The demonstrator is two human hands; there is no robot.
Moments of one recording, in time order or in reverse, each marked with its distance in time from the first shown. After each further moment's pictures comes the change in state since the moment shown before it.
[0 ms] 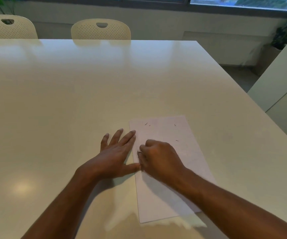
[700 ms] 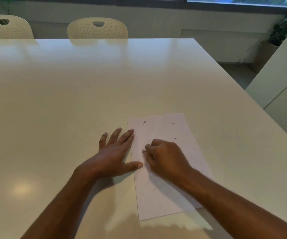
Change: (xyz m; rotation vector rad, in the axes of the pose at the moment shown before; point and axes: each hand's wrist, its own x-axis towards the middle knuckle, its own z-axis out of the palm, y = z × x) left_hand 0.001 -0.001 0.001 -0.006 0.018 -0.001; right_hand -0.012 0.013 -0.003 0.016 0.048 0.042
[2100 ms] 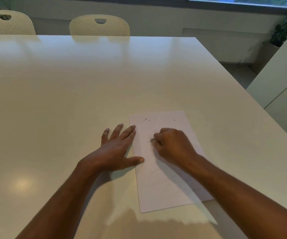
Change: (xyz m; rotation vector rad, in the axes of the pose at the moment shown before) left_hand -0.002 0.004 -0.004 0.002 -0.008 -0.001; right_hand 0.018 0.020 -0.008 -0.047 -0.002 0.038
